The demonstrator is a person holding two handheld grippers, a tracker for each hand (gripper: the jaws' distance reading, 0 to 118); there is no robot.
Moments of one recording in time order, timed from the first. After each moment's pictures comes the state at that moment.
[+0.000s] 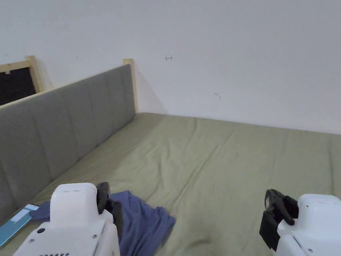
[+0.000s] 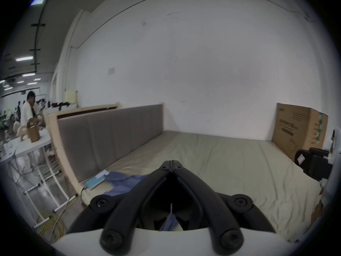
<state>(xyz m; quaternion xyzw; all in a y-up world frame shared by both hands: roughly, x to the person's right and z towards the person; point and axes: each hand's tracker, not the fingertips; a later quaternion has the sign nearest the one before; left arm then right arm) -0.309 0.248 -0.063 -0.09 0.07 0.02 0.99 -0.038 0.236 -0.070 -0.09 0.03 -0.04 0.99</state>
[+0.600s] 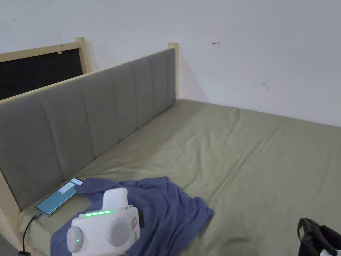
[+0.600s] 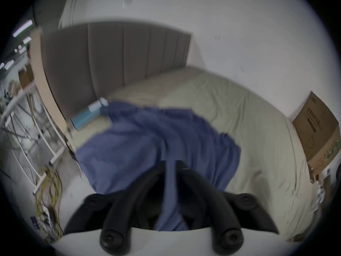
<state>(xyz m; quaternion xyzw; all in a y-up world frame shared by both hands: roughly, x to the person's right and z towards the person) -0.401 0.101 -0.209 -0.38 0.09 0.13 0.91 -0.037 0.206 -0.085 -0.18 0.06 -0.04 0.98</state>
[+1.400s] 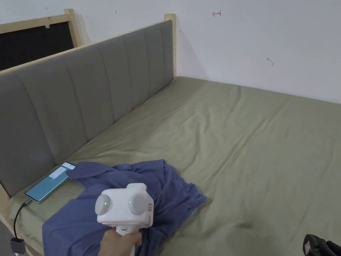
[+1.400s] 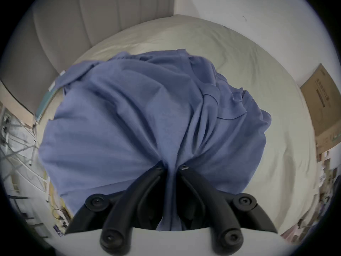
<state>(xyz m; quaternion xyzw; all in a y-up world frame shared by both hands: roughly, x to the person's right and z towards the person) -0.380 0.042 -0.287 -0.52 0.05 0.08 0.85 -0.009 0.143 -0.125 -0.28 0.03 -0.09 0.95</state>
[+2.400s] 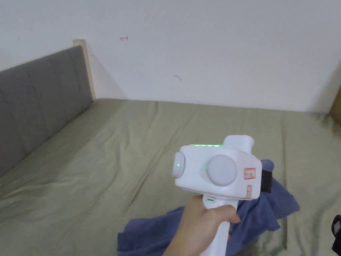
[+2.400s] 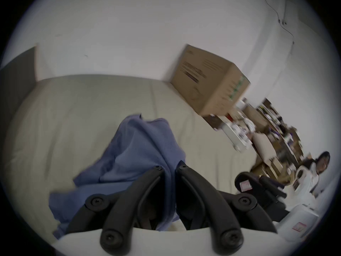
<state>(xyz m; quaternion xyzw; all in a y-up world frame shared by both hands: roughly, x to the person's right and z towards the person) -0.014 0.230 -0.225 -0.36 -0.43 0.04 0.83 0.120 0.225 -0.028 -0.19 -0.18 -0.12 0.96</state>
